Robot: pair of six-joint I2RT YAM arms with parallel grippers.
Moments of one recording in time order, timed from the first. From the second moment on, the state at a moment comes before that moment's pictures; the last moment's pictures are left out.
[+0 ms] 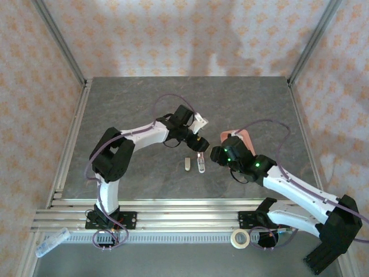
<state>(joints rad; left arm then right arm) -0.62 1.95 1.34 -0.35 0.54 0.01 0.74 0.98 0.67 -0.51 0.16 0.87</state>
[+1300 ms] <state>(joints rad) -0.78 1.78 1.15 -0.34 0.54 0.06 0.68 0.96 0.66 -0.52 0.16 0.87</state>
